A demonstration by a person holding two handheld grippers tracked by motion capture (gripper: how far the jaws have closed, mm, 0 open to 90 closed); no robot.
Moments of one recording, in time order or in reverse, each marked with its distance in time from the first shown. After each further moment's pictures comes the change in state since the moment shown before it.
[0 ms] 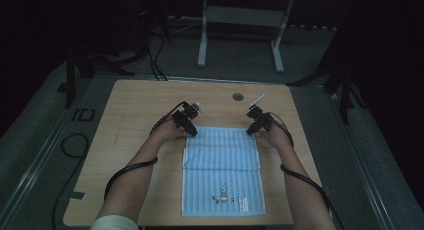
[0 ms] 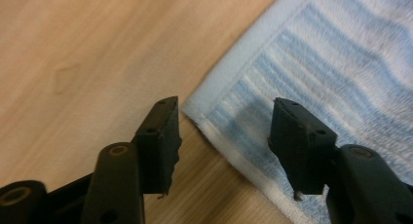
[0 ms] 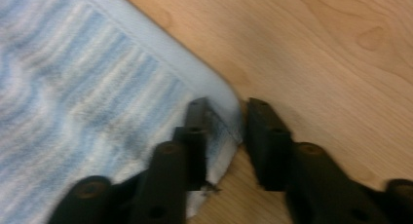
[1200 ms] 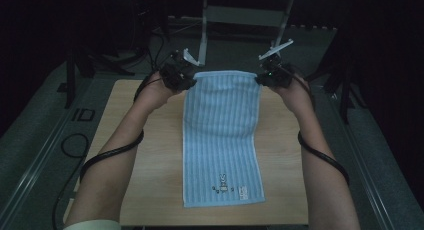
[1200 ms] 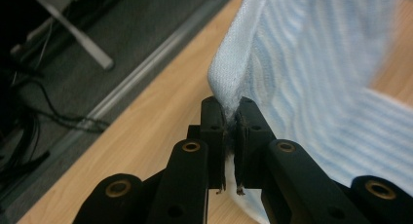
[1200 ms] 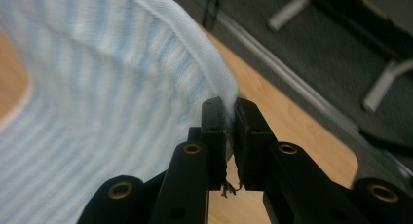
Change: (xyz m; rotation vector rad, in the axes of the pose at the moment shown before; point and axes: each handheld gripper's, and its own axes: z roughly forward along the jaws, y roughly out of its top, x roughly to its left) left arm -0.008 0.028 -0.217 -0.438 0.162 0.101; right arm 0.014 0.050 -0.211 -0.429 -0.143 -0.137
